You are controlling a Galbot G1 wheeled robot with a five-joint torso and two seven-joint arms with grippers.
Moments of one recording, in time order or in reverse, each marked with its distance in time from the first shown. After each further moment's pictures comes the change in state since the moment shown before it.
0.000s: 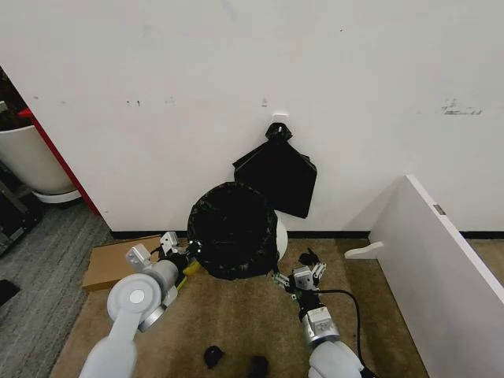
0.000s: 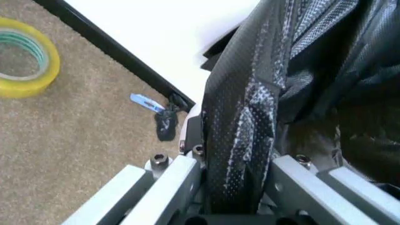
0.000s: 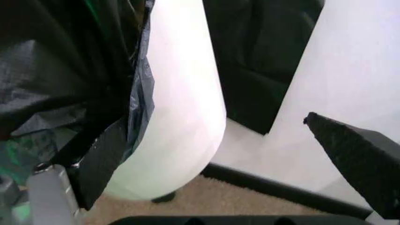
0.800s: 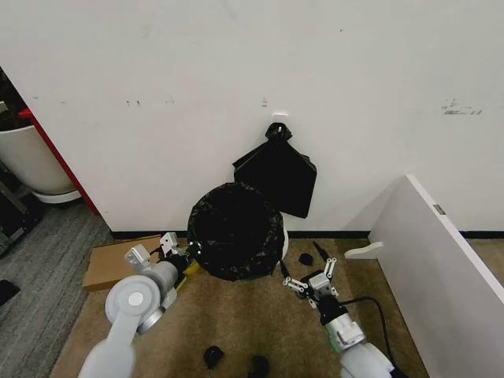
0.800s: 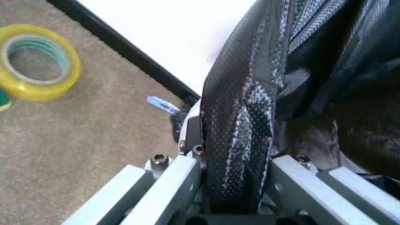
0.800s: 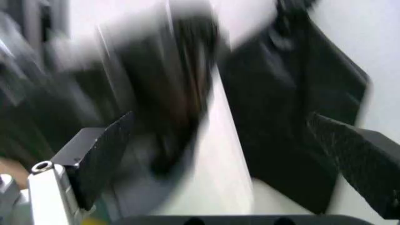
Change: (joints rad) left arm 0.002 0.013 0.011 0.024 0.043 -0.017 -0.002; right arm -0.041 -0.139 0.136 -0.060 0.163 0.497 -0.405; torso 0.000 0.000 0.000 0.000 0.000
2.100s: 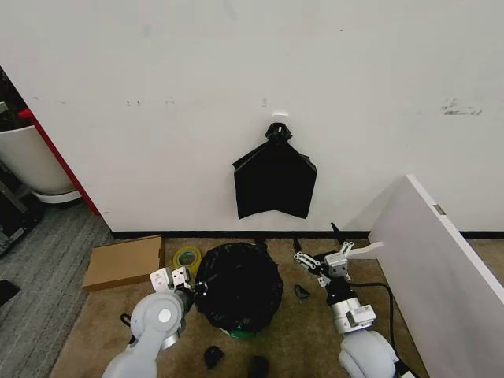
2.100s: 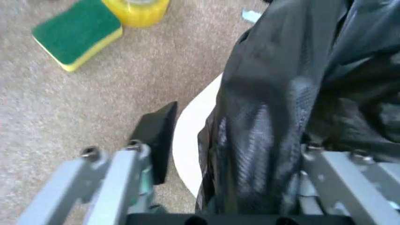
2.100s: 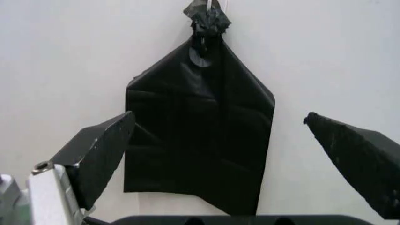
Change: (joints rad) left arm 0.089 0.003 0.101 -0.009 0.194 0.197 -0.216; right arm -0.016 0.113 0.074 0.101 -0.101 -0.163 0.210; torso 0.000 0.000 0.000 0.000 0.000
